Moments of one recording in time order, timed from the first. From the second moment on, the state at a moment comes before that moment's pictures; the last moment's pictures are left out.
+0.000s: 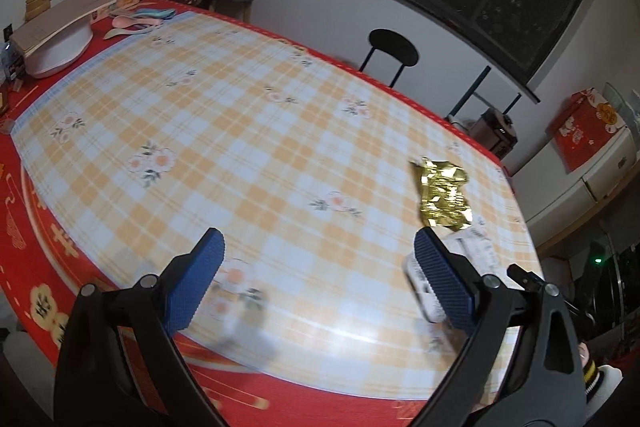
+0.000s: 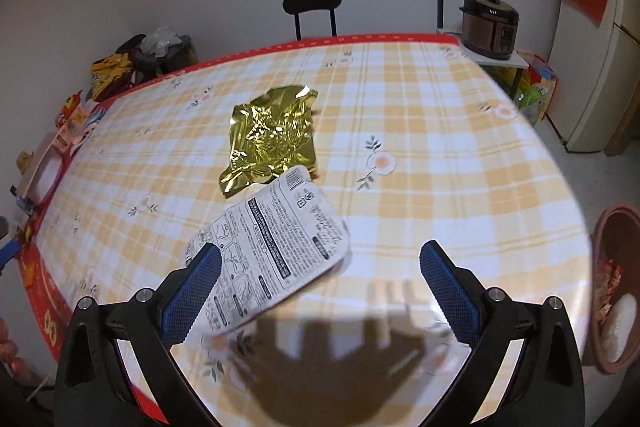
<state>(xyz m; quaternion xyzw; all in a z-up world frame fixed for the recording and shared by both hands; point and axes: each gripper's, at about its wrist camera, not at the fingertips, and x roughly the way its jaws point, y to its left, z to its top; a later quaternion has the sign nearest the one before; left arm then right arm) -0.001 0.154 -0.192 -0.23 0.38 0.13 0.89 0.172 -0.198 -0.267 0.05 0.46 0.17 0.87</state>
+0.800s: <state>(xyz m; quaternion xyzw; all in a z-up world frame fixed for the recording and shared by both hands) 0.011 0.214 -0.220 -0.24 0.41 0.12 0.87 0.201 -0.149 -0.321 0.08 0.51 0.11 0.85</state>
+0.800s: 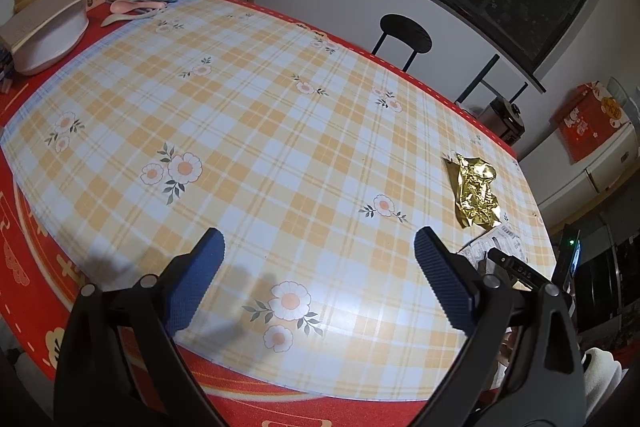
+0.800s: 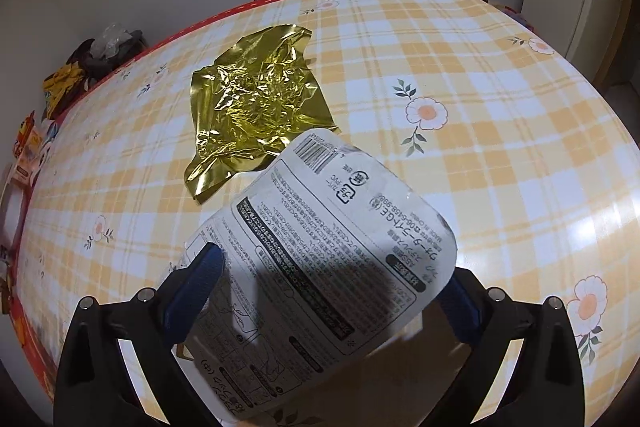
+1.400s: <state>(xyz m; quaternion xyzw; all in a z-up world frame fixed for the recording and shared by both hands) 0.077 0.134 -0.218 -0.20 0.42 0.03 0.89 0.184 -0.209 -0.250 0.15 0.46 0.19 0.86</state>
